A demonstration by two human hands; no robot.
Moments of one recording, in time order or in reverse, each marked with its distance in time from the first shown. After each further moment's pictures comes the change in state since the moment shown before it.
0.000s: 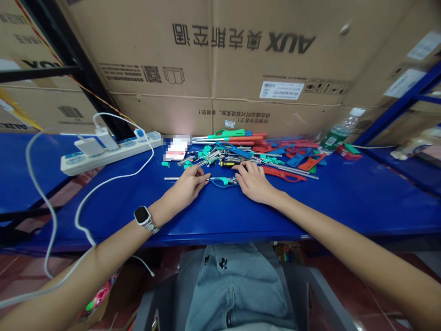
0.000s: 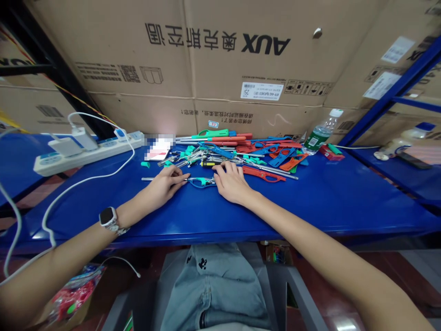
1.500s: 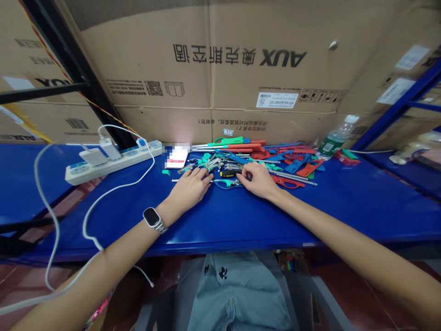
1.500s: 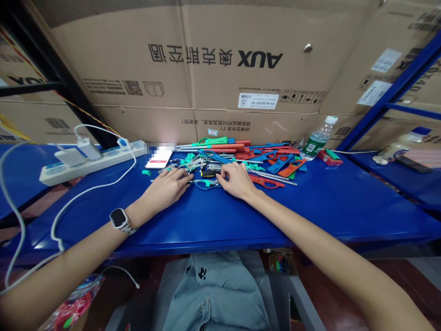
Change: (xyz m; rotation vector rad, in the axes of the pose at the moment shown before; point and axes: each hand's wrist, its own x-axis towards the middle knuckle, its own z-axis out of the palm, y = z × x) left_hand 0.025 0.017 -0.013 0.479 -0.124 0.096; right_hand 0.021 0.019 -0.014 0.126 0.182 -0.020
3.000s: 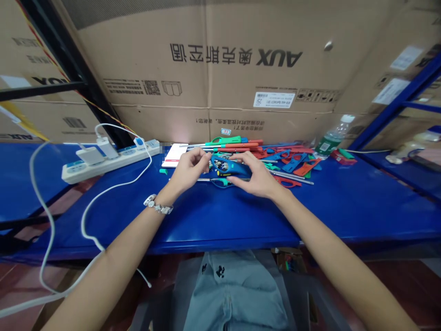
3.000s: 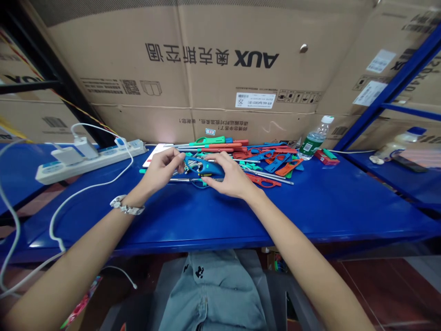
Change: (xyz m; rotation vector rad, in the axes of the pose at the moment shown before) left_hand 0.043 0.001 -0.027 -1.116 0.335 -0.370; right_hand -0.003 -0.019 -0.024 0.341 0.104 -0.257
